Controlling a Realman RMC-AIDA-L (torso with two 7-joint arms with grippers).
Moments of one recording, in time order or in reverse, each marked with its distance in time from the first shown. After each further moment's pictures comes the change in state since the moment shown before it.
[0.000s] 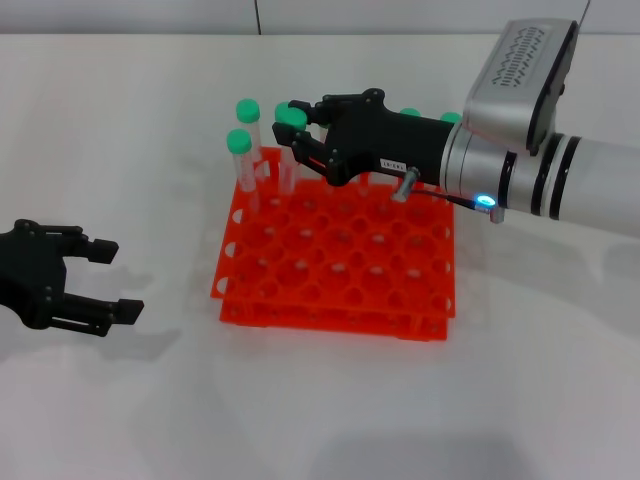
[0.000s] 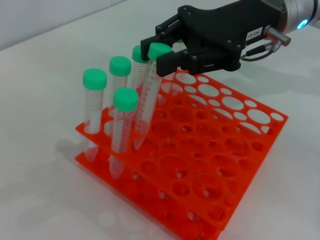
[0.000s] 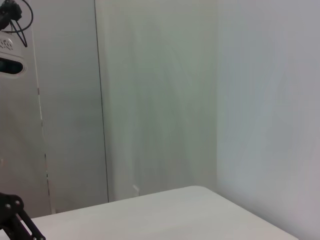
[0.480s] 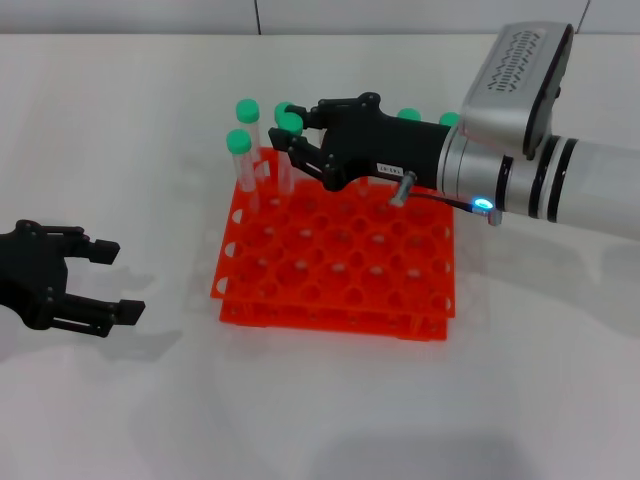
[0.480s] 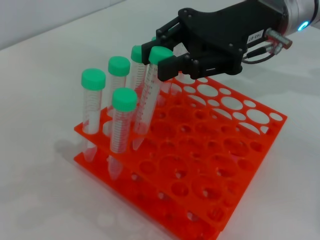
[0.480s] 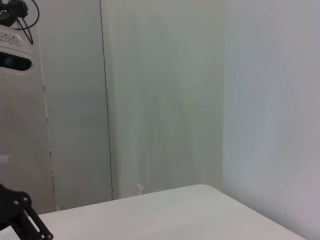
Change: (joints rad) left arm 0.000 -0.001 0.002 0.000 0.000 0.000 0.000; right arm 0.000 0.000 -0.010 -0.006 -0.006 0.000 0.000
